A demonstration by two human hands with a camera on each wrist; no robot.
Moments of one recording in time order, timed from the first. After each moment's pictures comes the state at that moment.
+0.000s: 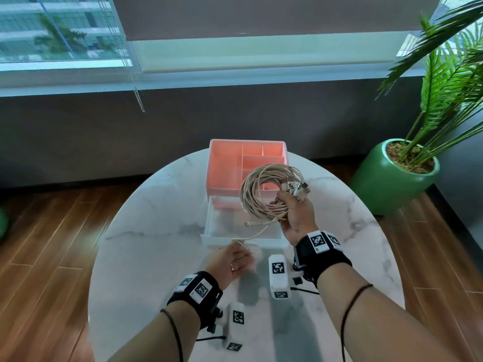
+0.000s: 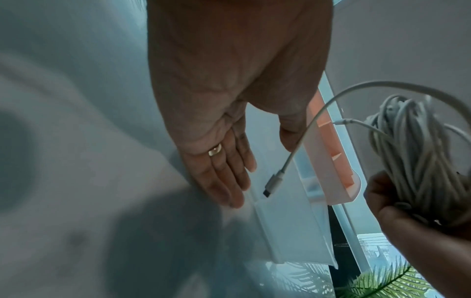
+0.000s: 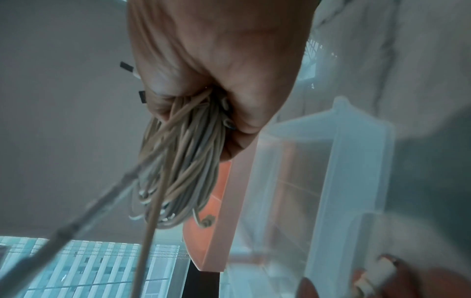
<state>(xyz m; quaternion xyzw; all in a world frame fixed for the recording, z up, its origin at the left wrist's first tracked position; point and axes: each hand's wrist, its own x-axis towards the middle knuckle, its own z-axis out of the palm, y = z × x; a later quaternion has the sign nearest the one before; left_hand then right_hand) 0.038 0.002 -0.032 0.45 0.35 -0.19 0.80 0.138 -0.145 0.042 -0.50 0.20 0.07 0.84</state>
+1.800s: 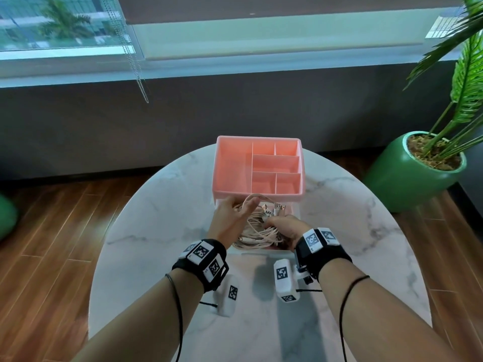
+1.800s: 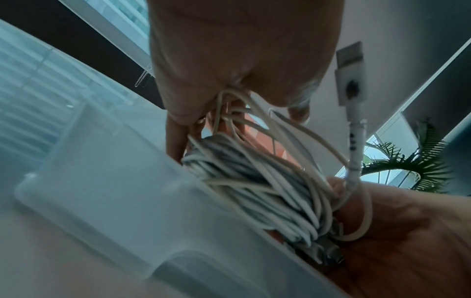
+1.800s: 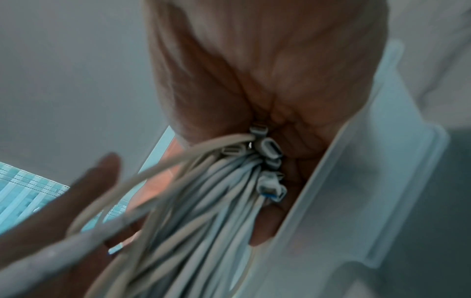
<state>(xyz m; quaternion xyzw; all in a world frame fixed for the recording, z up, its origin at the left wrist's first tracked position) 0.127 0.039 -0.001 0.82 0.11 0.01 0.56 0.185 -0.126 -0.036 -0.76 0.16 0.40 0.49</state>
